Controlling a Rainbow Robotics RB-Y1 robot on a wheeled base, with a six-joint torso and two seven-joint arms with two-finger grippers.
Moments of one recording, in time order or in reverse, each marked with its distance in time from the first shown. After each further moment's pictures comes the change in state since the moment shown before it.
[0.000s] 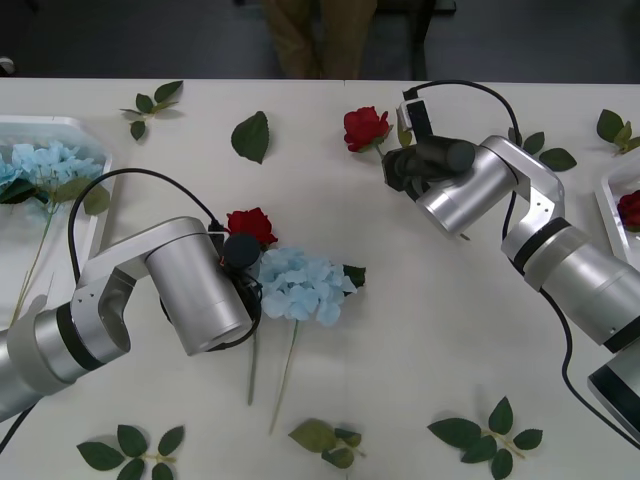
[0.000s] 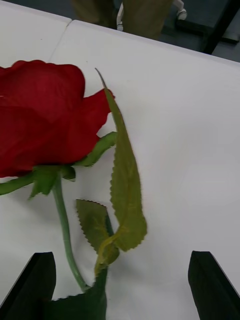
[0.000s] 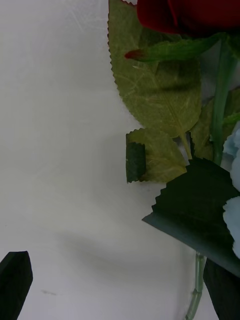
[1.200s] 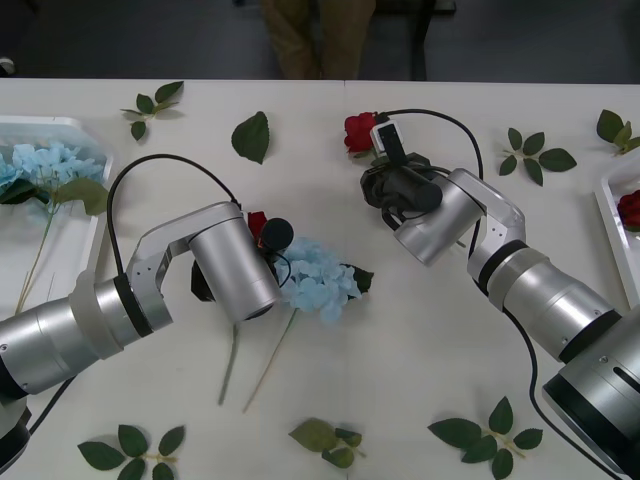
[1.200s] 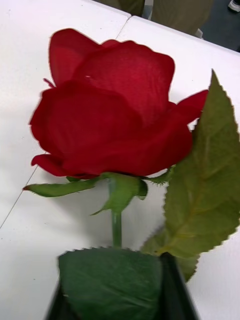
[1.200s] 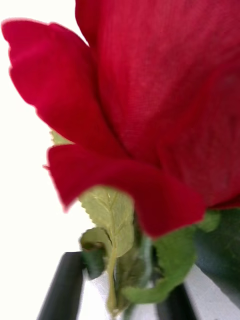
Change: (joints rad) right arm -0.003 0.133 -0.009 0.225 0.195 -0.239 0.000; left arm -0.135 -0.117 -0.061 0.295 -0.066 -0.114 0.000
